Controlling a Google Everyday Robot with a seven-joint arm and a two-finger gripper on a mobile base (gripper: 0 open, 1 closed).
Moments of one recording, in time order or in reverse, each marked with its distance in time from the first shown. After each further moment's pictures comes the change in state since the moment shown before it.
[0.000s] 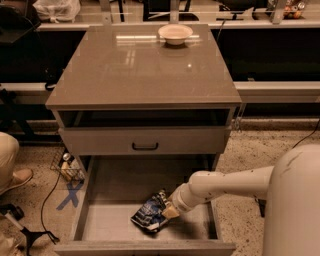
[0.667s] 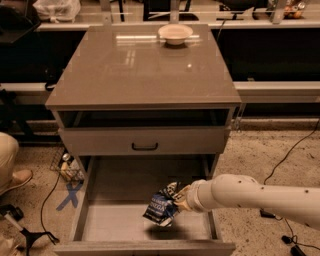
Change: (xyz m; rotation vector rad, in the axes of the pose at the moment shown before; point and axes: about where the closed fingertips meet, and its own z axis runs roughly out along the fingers) arm -0.020 0.015 -0.112 0.167 -0.117 -0.080
